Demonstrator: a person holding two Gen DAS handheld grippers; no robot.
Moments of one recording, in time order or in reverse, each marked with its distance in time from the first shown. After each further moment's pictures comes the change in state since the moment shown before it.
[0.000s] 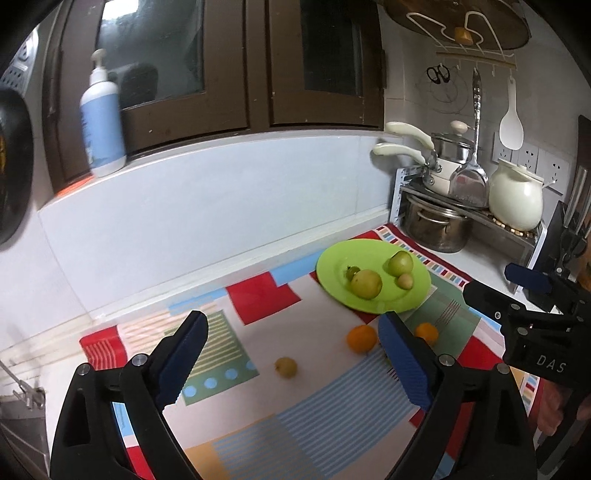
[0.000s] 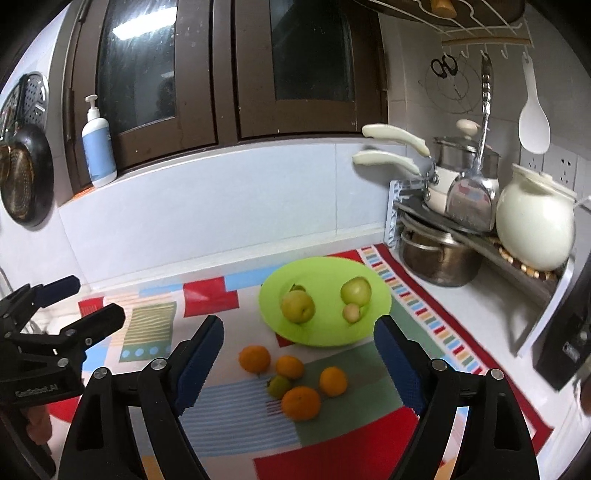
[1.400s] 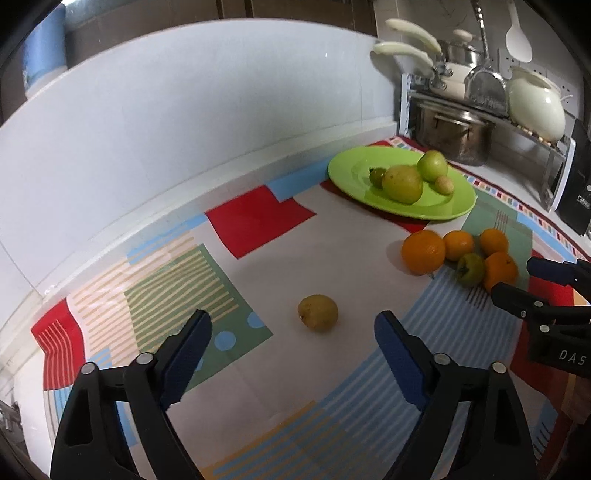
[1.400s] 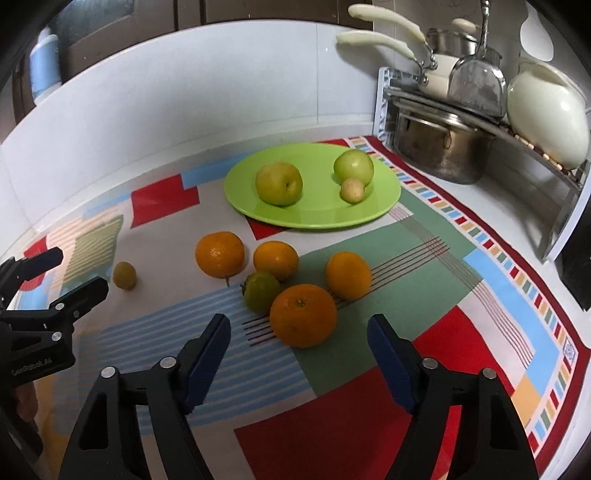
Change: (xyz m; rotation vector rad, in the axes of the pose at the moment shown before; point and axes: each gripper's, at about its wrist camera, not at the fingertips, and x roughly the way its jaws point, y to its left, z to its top) left arm 0.121 0.019 -0.071 0.125 0.202 -0.042; right arm 0.092 0.009 -0.086 0.053 0.273 -0.121
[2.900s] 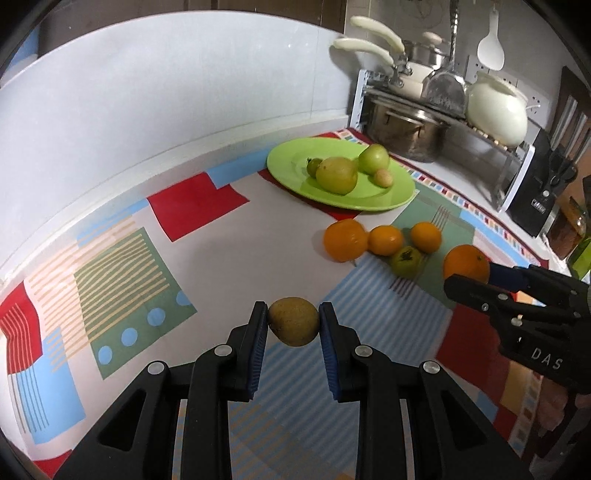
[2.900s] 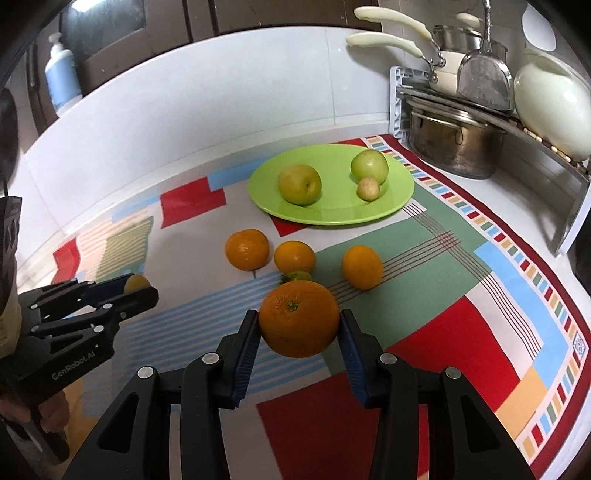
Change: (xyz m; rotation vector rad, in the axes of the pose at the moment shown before) left arm -0.026 -0.030 -0.002 -0.033 0.039 -0.199; right arm -0.027 -0.009 -0.002 0.013 -0.007 0.118
